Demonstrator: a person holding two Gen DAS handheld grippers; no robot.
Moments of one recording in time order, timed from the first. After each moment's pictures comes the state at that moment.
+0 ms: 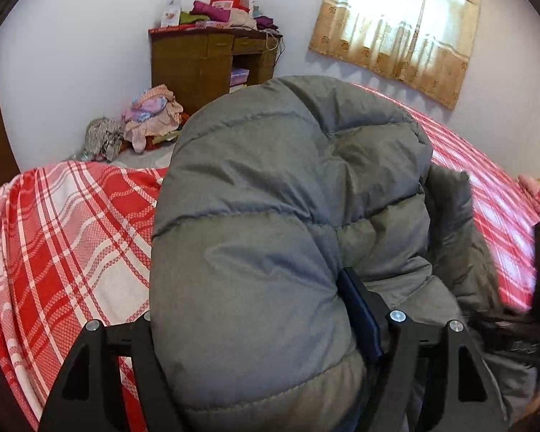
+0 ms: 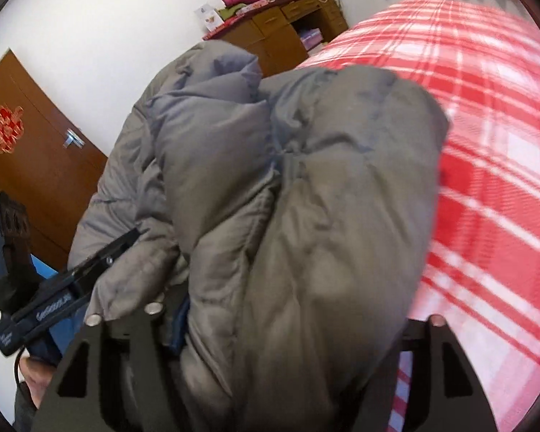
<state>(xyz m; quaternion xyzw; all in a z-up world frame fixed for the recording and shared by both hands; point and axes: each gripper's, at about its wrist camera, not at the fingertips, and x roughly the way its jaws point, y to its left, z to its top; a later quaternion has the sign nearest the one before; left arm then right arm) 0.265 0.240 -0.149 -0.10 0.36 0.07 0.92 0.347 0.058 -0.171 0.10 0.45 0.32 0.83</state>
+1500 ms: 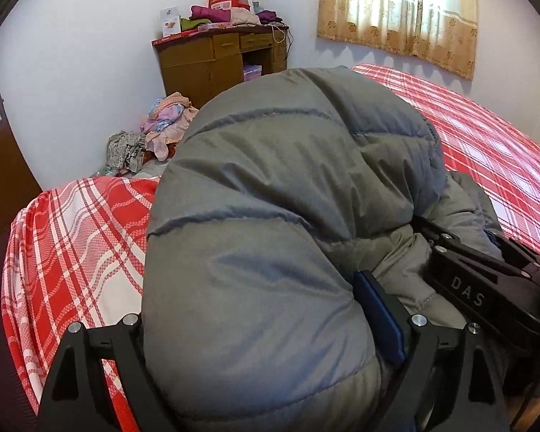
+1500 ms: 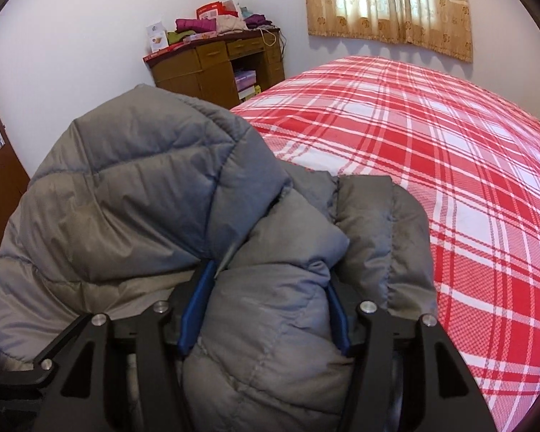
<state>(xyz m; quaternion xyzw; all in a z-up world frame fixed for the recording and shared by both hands) 0.282 0.227 -0.167 -0.03 0.39 0.12 0.91 0.346 0.082 -0.168 0.01 0.38 0.16 0.91</state>
